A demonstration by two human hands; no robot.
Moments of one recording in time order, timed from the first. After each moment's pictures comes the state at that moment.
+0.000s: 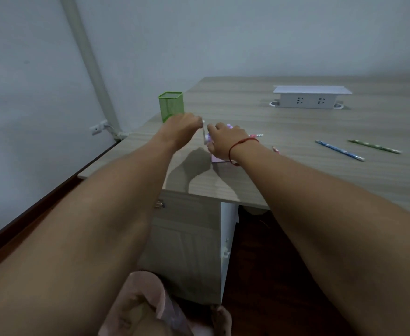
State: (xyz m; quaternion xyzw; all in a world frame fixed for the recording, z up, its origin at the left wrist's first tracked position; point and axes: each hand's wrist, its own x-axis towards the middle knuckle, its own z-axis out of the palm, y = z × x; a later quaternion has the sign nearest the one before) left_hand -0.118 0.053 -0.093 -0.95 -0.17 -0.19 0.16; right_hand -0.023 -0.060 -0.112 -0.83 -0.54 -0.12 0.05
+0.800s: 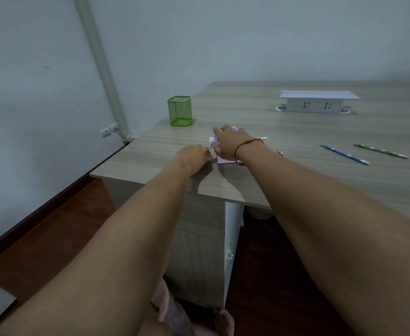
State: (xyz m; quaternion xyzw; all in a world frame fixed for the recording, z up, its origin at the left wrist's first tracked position) left_hand -0.121 0.029 -0.142 -0.96 -0.27 -0.05 0.05; right_hand -0.022 -0.058 -0.110 -0.82 -0.56 -0.11 0.04
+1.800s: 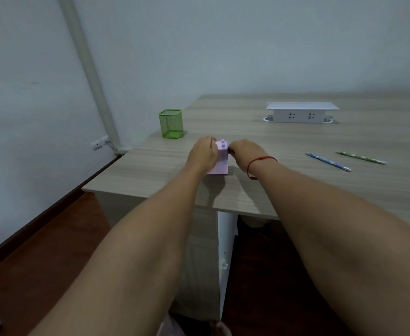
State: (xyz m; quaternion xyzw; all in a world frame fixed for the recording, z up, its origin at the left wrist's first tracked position) left_hand -0.080 -0.002 -0.123 -0.87 -0.29 -0.30 -0.24; right_hand 0.005 -0.097 -0.106 -0.86 -0.49 -0.05 0.11
